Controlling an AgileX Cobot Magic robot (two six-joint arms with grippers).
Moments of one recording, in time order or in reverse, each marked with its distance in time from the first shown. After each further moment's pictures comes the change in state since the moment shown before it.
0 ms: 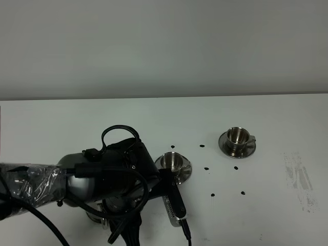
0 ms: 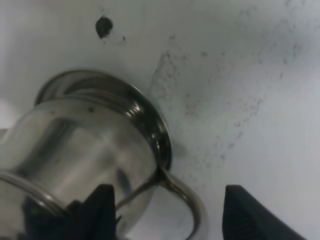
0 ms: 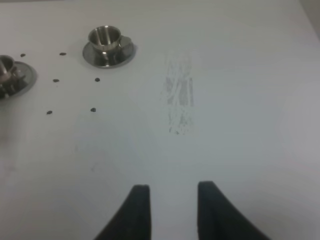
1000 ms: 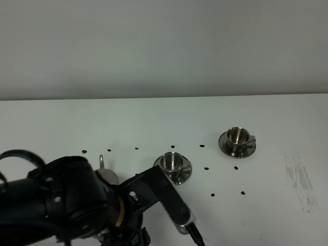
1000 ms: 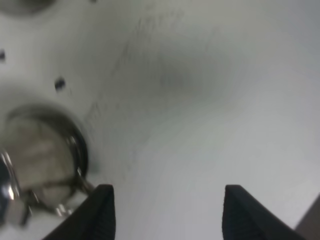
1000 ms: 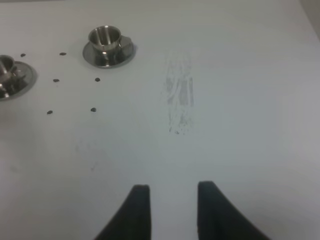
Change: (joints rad) left arm -0.104 -0.388 0.256 -0.180 -0.197 -0.234; right arm 0.000 0.000 0.000 0.000 0.000 0.000
